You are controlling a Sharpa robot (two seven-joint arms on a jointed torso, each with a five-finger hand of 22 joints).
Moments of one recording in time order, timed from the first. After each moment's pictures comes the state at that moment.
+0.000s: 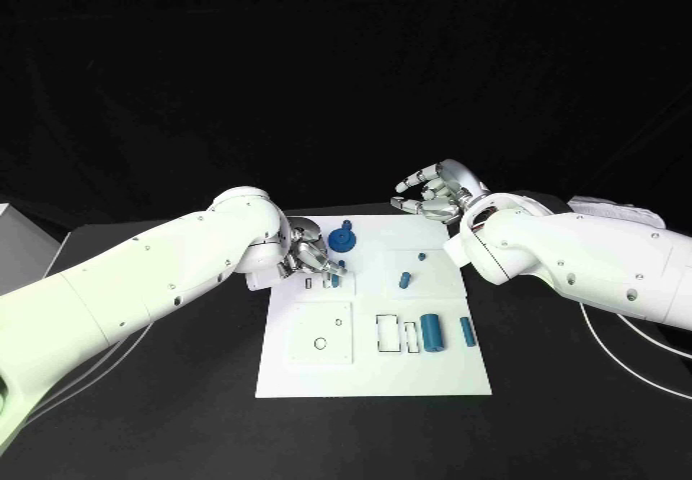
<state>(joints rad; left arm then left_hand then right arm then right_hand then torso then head) 1.26 -0.43 0.12 1.16 -1.07 0.36 -0.52 1.10 -0.13 0.40 0.29 0.06 0.75 0.14 0.69 0.52 1.20 0.06 1.27 1.01 1.47 0.00 1.55 1.31 0.08 1.38 0.11 1.45 1.28 1.34 -0.80 -0.10 1.44 -0.78 -0.61 -0.05 1.42 -0.16 0.17 0.29 0.39 0.91 0.17 0.14 0.35 1.46 0.09 1.48 1.31 1.47 0.01 1.56 1.31 0.01 1.47 0.11 1.57 1.31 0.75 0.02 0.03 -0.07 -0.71</state>
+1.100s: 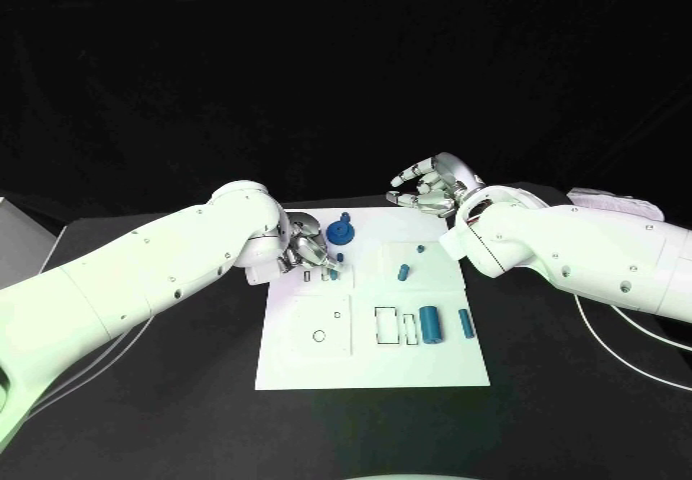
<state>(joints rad) 1.26 -0.42 0.12 1.14 -1.05 0.36 -0.52 1.15 -0.13 0.45 0.28 0.06 0.75 0.14 0.70 0.54 1.19 0.06 1.27 1.01 1.47 0.00 1.55 1.31 0.08 1.37 0.10 1.45 1.27 1.34 -0.79 -0.10 1.44 -0.79 -0.61 -0.05 1.42 -0.17 0.17 0.28 0.39 0.91 0.17 0.14 0.35 1.46 0.09 1.48 1.31 1.47 0.01 1.56 1.31 0.01 1.47 0.11 1.57 1.31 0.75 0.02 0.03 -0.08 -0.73</state>
